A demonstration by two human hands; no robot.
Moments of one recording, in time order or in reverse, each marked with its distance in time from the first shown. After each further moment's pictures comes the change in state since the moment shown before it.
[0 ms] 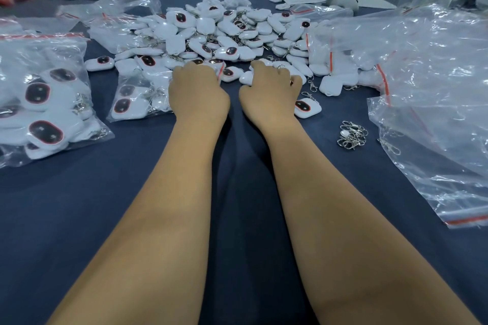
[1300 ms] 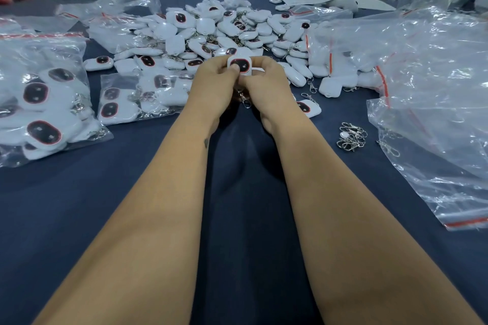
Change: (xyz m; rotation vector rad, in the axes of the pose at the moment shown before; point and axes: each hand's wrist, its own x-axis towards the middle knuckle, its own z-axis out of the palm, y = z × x) left_hand 0.004 0.014 0.008 -1.156 -0.204 -0.086; right_hand 0.006 -0.004 -0.003 1.234 -0.160 0.212
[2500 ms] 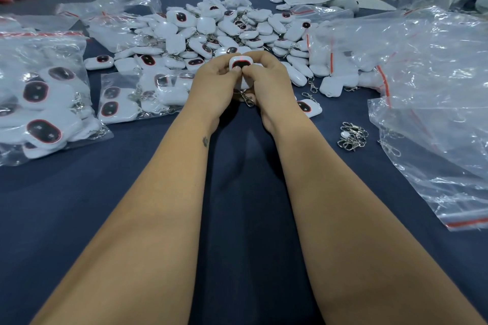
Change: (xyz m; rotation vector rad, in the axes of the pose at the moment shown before) left_hand 0.002 -0.004 -0.003 -0.020 -0.038 -0.017; right_hand 0.002 -0.002 0.000 0.071 0.016 -0.025
